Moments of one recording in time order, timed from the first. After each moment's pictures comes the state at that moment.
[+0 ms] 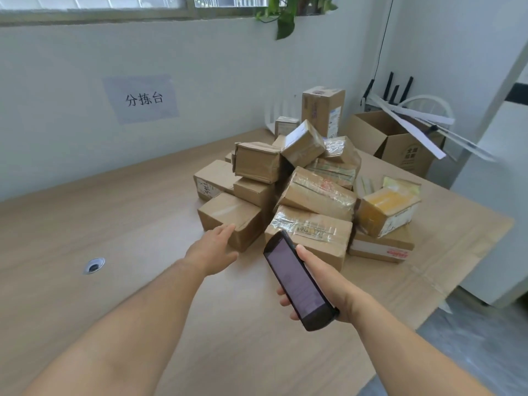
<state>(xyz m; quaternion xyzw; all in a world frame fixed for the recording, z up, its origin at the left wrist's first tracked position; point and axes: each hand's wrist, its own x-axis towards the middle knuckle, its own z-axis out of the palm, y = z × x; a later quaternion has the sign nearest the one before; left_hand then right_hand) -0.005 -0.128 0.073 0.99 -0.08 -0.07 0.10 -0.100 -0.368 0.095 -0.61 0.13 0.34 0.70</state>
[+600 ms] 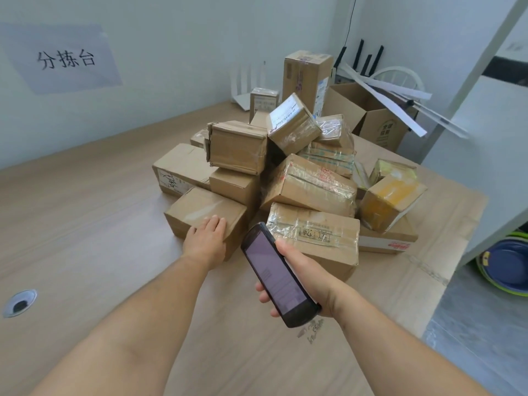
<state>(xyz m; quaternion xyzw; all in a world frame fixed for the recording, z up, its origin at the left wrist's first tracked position) 0.109 -0.132 0.002 0.99 -0.11 -0.09 0.00 -0.021 -0.322 0.067 -0.61 0.16 0.32 0.70</state>
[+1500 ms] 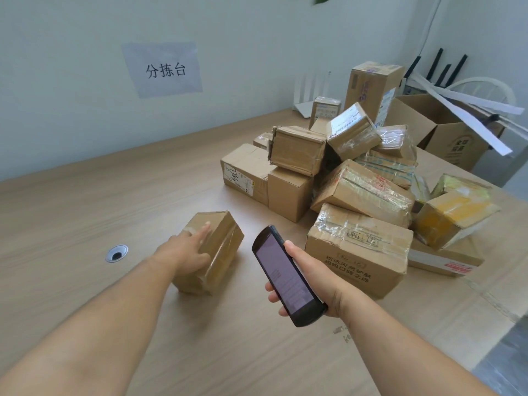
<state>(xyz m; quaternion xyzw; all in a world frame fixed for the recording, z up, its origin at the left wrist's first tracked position) 0.033 0.006 0.048 0.98 0.05 -0.19 0.05 -0.034 -0.272 0.073 -0.60 0.10 0.39 0.69</state>
